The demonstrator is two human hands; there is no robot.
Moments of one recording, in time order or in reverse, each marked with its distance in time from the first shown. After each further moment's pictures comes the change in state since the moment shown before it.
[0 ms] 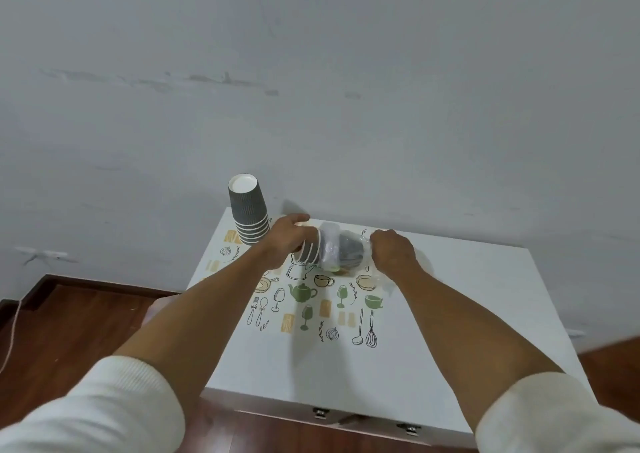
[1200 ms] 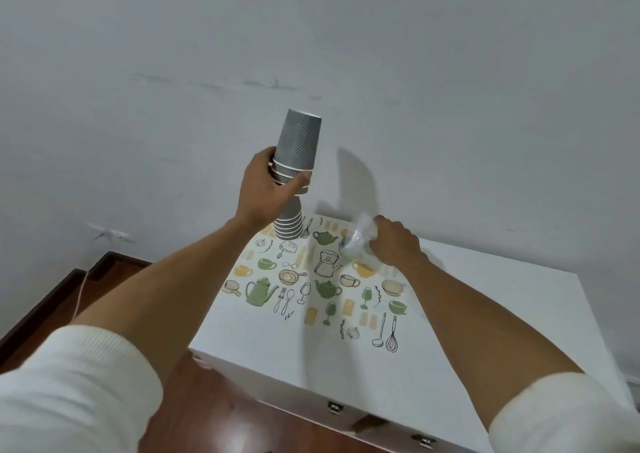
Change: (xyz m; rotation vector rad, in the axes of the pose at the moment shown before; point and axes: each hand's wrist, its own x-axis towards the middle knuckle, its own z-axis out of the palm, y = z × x) left_hand -0.073 0.063 -0.060 0.299 0.611 0.648; right_hand 0.013 -0.029 -0.018 0.345 0.030 -0.132
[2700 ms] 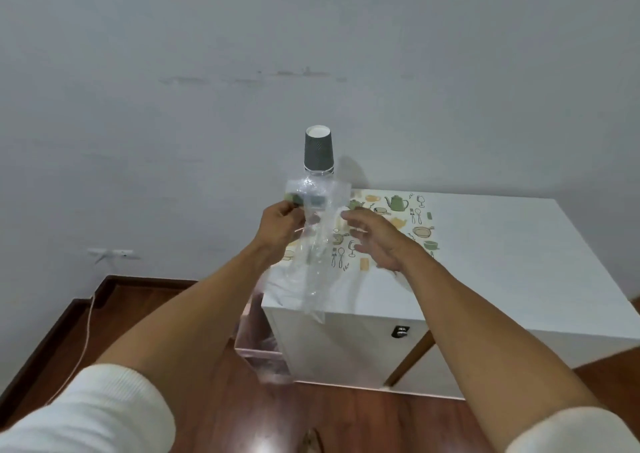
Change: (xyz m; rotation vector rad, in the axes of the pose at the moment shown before) left_hand -0.099 -0.073 -0.114 -0.478 -0.411 -0.483; right_hand -0.150 -0.164 0.036 1.407 -0.252 0.171
